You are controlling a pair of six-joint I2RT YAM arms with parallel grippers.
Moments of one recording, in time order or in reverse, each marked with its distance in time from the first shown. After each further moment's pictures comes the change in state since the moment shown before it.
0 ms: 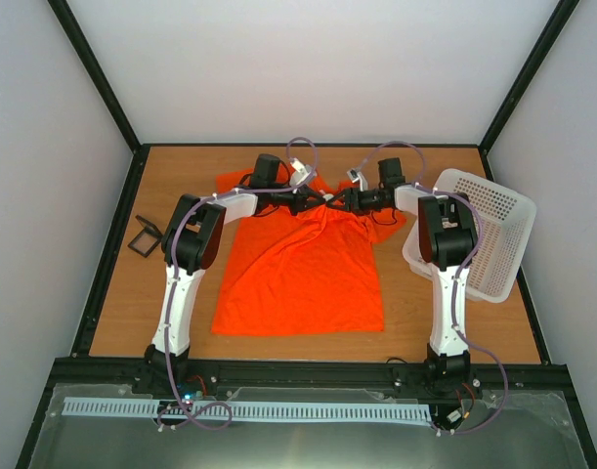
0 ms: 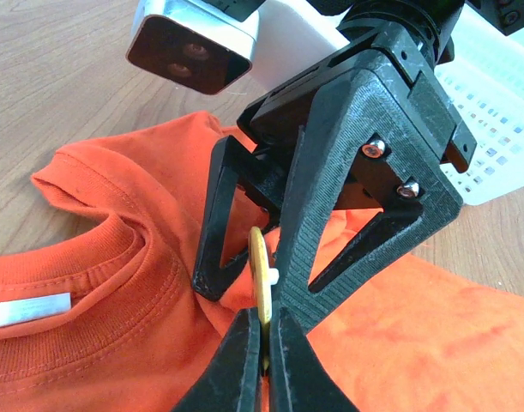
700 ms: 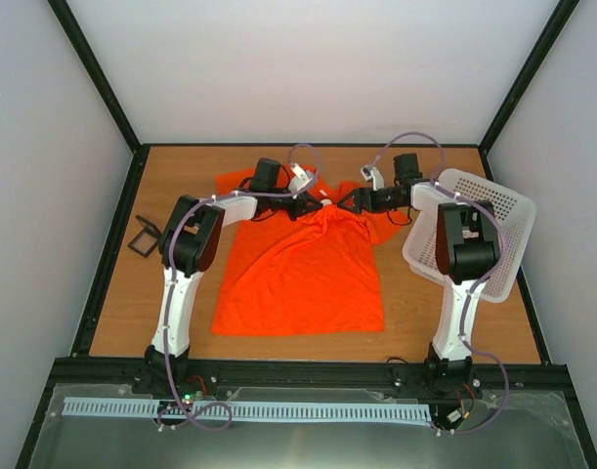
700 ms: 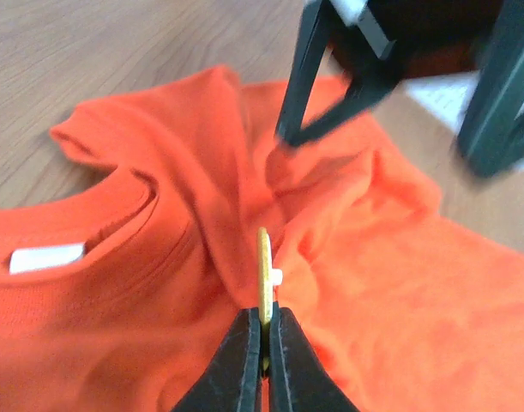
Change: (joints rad) left arm -0.005 -0.021 -0.031 -0.038 -0.041 0.044; right arm -0.043 -0.183 -0.117 -0.148 0.127 -0.190
